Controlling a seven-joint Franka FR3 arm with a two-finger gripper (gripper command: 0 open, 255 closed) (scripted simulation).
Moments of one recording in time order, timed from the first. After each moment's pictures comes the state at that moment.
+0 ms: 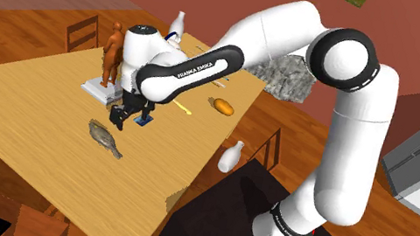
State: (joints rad) arm 0.14 0.49 0.30 -1.90 -0.29 2.28 0.55
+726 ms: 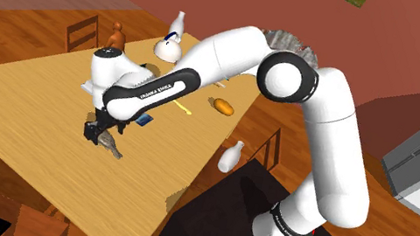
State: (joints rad) arm 0.25 0.83 0.26 -1.58 -0.34 2.26 0.58
